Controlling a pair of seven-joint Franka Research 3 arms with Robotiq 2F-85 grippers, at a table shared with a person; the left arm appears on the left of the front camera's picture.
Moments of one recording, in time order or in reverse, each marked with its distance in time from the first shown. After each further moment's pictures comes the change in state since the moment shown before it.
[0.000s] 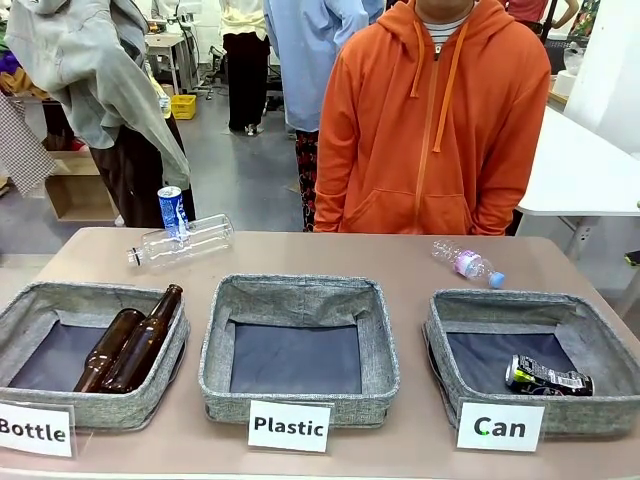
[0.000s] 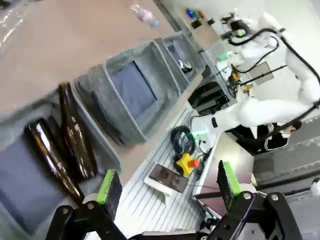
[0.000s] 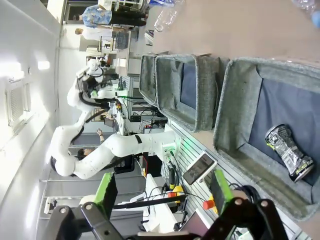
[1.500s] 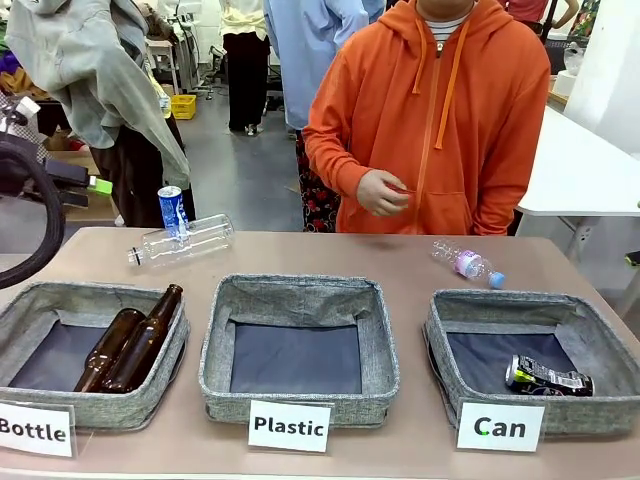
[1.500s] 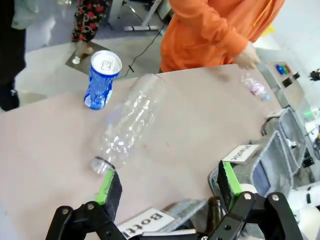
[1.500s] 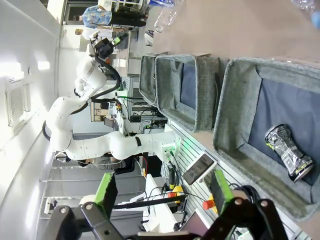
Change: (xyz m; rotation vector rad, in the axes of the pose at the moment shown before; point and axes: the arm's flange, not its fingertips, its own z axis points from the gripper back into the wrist) left arm 0.130 0.141 -0.033 0.410 -0.268 -0.086; right arm 0.000 0.000 0.001 0.000 -0.002 0.000
